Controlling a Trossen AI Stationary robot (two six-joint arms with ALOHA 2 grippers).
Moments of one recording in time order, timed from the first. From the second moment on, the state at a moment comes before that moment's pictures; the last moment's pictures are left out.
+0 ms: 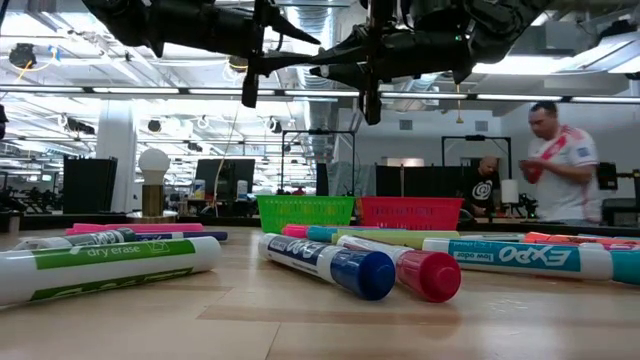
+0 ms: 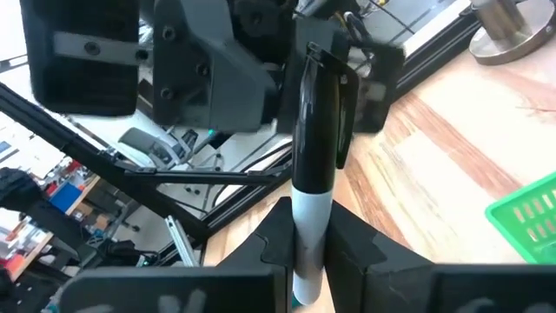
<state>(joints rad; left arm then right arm) 0.08 1.34 0.68 0.65 -0.15 -0.87 -0.20 1.58 0.88 0.53 -0.34 0.62</state>
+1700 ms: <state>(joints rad) 0.20 0.83 0.31 0.28 -0.25 -0.84 -0.72 1.32 0.88 -0.16 -0.19 -0.03</state>
